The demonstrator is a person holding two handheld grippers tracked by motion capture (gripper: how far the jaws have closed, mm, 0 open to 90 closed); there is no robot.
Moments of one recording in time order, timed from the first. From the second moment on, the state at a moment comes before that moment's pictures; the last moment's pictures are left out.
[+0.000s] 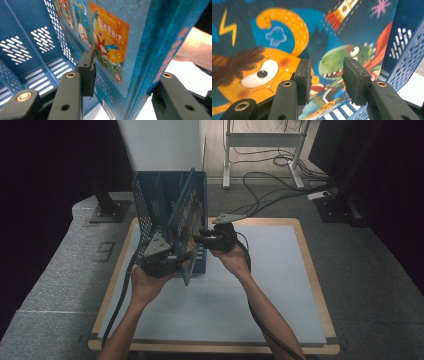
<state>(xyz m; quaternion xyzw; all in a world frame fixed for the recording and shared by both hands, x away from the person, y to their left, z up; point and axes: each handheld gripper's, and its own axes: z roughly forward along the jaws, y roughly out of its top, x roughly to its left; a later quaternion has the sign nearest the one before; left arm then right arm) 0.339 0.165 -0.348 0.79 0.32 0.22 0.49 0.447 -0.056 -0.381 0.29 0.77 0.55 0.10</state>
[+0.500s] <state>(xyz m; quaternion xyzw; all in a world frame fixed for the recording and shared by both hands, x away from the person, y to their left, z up) 0.345 0.157 -0.354 0.78 0.35 0.26 0.46 0.445 -0.043 -0.400 0.28 0.81 0.51 0.11</state>
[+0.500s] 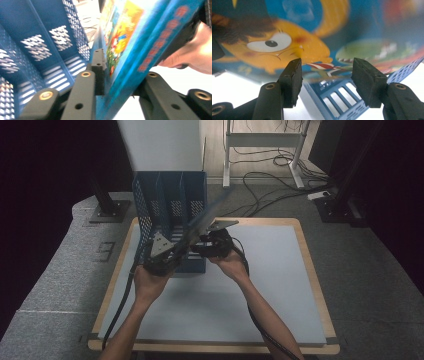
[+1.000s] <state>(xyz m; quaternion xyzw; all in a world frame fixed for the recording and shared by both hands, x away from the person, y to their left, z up) 0.359 0.165 -0.351 0.75 0.38 0.24 0.49 0.451 -0.064 -0.394 0.32 0.74 0.58 0.12</state>
